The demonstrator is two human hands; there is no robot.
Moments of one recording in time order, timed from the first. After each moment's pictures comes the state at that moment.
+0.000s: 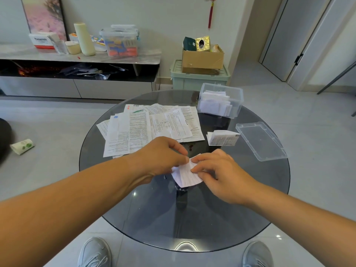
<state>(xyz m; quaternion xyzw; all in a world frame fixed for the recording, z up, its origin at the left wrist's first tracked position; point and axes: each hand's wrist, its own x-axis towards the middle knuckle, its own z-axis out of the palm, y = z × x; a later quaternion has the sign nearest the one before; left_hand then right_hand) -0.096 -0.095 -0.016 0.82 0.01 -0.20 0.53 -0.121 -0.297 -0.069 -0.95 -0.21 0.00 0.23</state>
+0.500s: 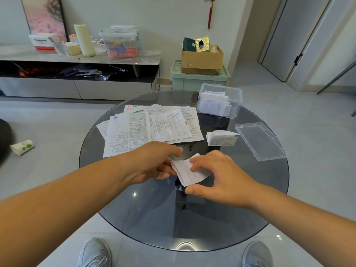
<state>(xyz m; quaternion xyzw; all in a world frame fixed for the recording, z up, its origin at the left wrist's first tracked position) -0.097 -0.088 -0.015 0.73 0.10 -0.29 0.61 -0.127 -0.298 -0.061 -0.95 -0.21 0.05 0.22</state>
